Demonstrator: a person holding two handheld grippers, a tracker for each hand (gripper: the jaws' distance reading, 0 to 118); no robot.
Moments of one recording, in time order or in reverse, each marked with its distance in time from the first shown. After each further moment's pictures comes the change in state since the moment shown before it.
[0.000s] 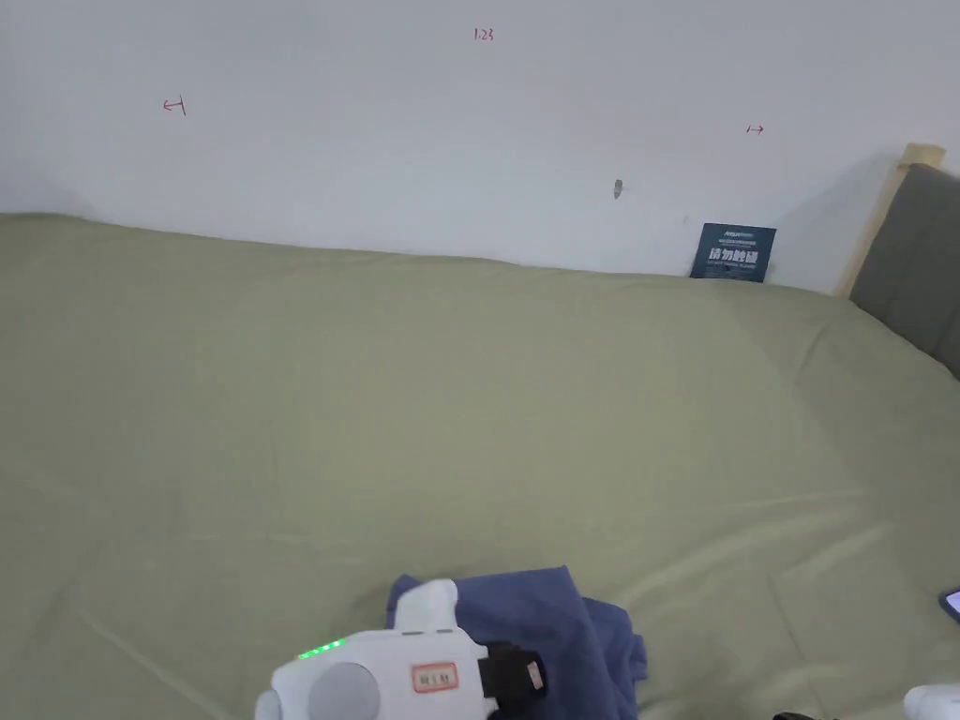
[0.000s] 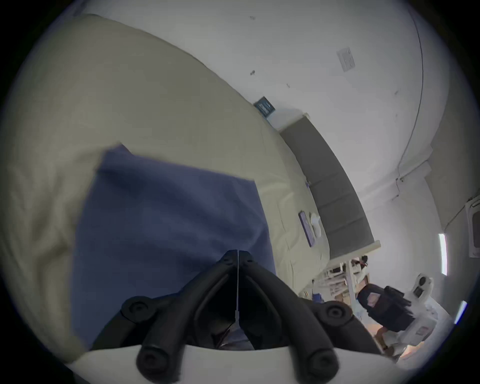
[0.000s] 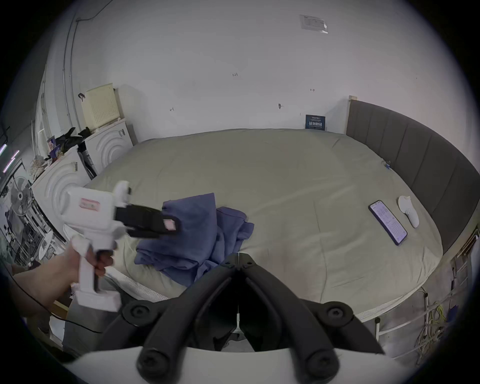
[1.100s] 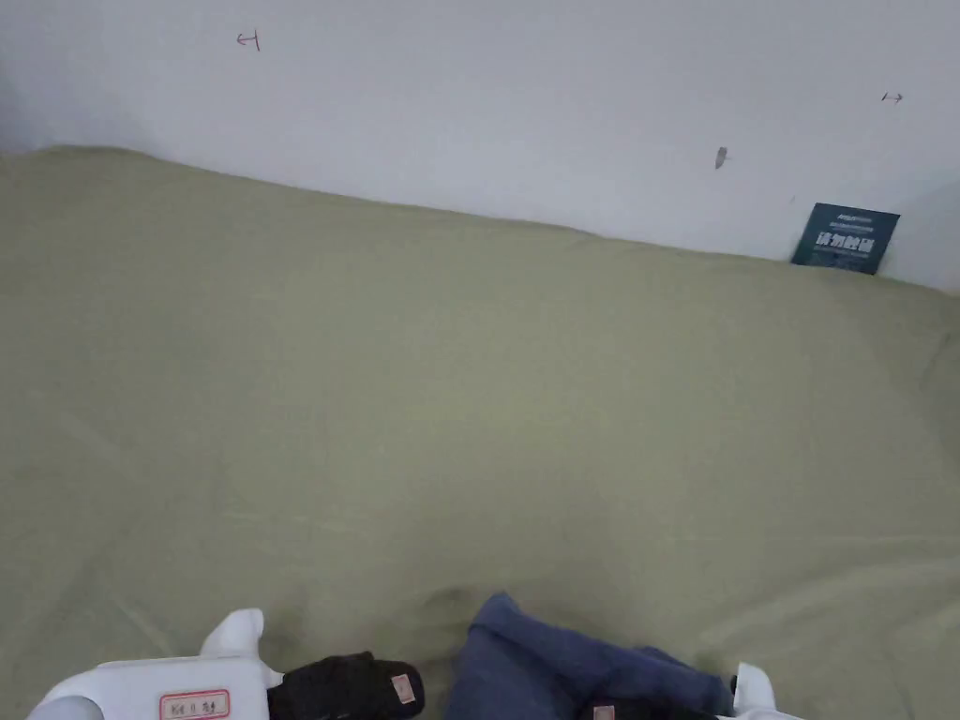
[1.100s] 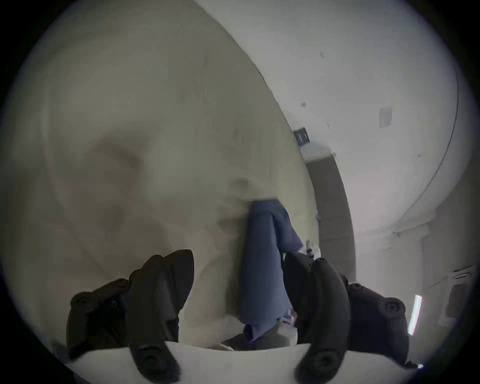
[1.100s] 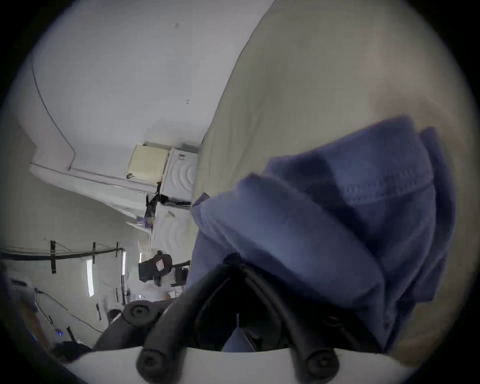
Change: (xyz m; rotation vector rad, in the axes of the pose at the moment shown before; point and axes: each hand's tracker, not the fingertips) left arm -0.126 0.035 0.100 0.014 -0.004 0.326; right arm 0.042 -0.036 -0.287 -0.364 0.800 -0.707
